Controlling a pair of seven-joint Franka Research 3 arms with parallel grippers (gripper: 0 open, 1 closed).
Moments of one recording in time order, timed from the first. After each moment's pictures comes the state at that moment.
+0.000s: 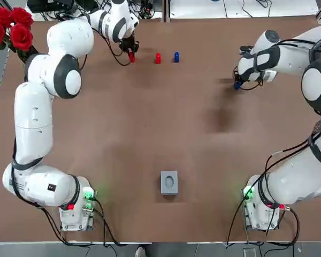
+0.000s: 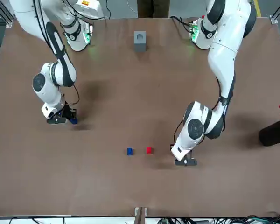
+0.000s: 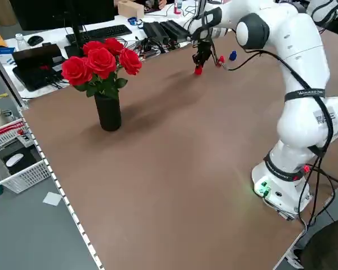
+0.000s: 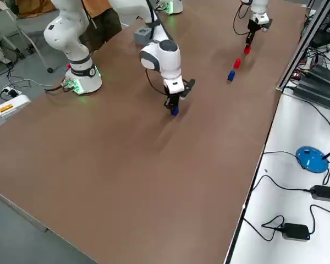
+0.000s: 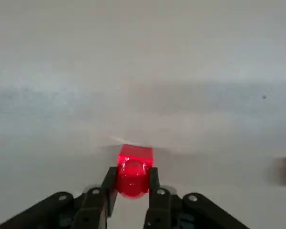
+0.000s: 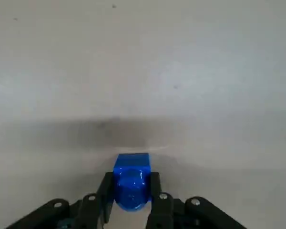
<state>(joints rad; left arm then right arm) -0.26 0.90 -0.21 -1.29 0.22 2.23 -0.52 0.21 0.31 -0.11 -2.35 0.18 2.75 -0.03</state>
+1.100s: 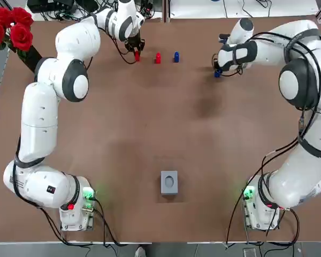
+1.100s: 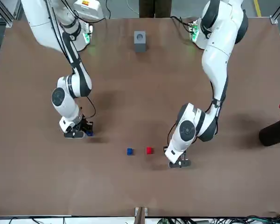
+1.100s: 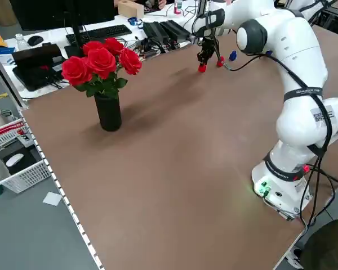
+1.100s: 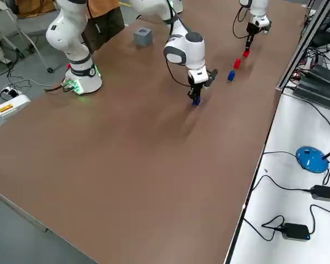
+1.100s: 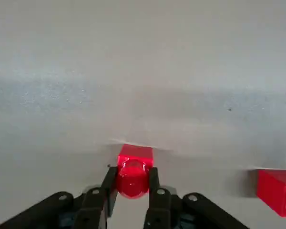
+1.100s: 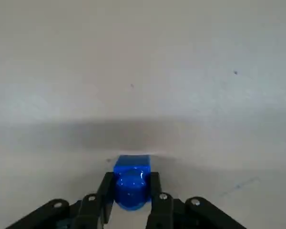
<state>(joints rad) -0.31 0.96 -0.21 -1.18 0.21 2.19 -0.60 0.34 0.49 -0.06 -2.05 0.18 2.69 0.17</state>
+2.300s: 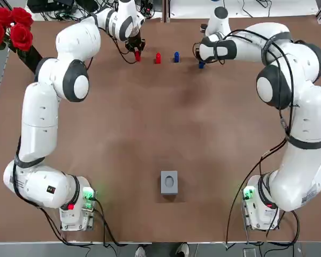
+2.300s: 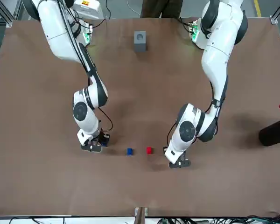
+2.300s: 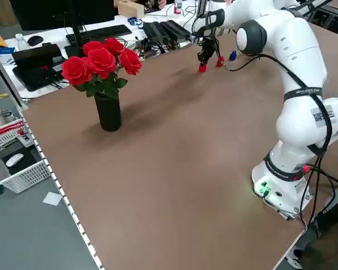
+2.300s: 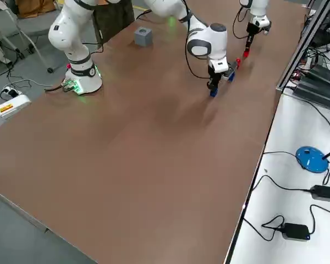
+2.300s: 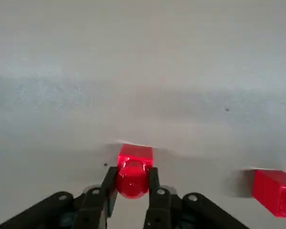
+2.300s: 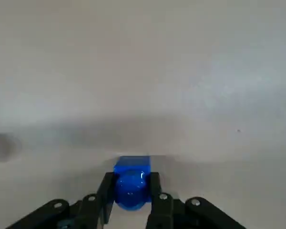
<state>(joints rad) -0.32 0.97 -0.21 -1.16 0.20 2.18 -0.61 0.44 0.71 -0.06 -1.65 0.07 2.51 0.47</state>
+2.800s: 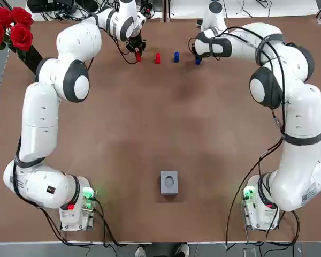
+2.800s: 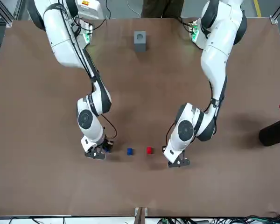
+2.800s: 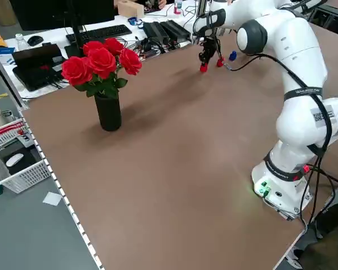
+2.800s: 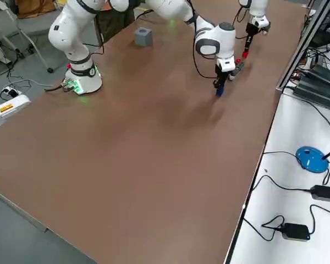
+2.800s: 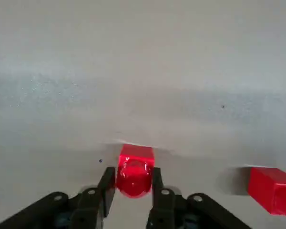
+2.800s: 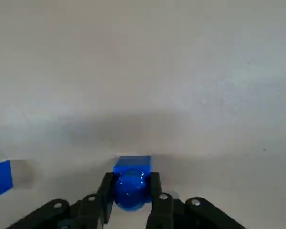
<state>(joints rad) -0.32 0.97 -0.21 -1.16 0.20 2.18 -0.62 0.45 0.81 -0.05 -1.48 0.05 2.42 0.53</state>
